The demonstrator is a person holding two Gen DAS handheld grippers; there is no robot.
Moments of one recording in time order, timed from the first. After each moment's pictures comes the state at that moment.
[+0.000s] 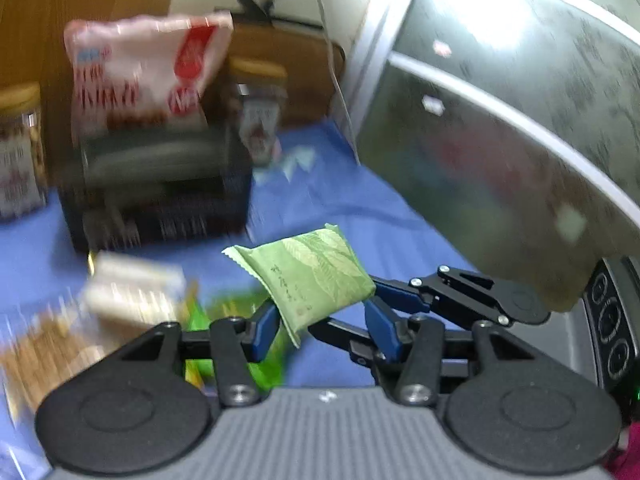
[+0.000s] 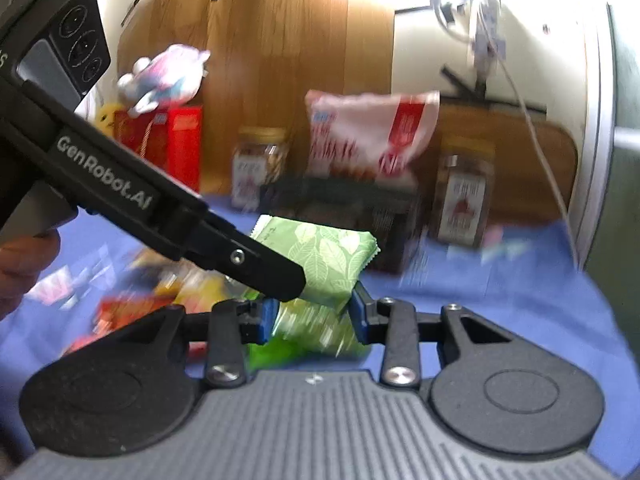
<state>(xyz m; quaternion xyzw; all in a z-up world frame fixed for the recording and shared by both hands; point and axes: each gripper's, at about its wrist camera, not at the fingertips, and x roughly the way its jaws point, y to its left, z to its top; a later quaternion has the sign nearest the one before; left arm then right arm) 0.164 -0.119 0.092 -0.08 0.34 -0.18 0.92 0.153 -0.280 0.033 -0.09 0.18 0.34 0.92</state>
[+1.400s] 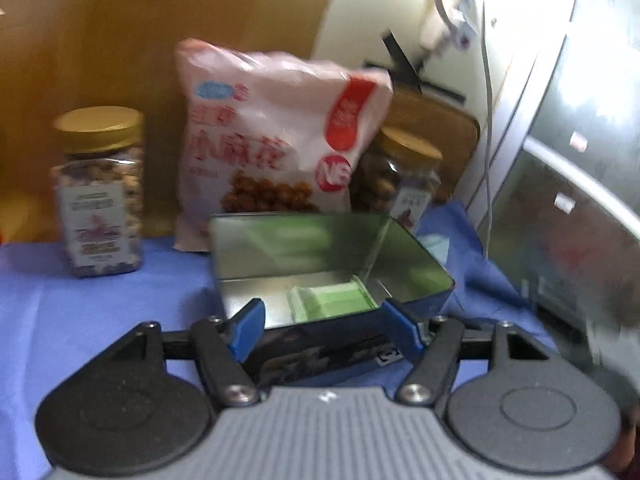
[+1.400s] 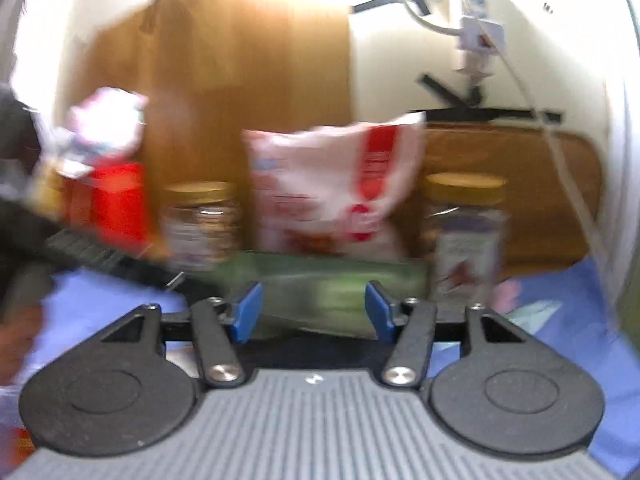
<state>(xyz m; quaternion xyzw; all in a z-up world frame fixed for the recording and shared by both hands) 0.242 -0.013 0.079 -0.15 0.30 -0.06 0.94 0.276 -0.262 0.049 -0.02 0.19 0.37 0.91</state>
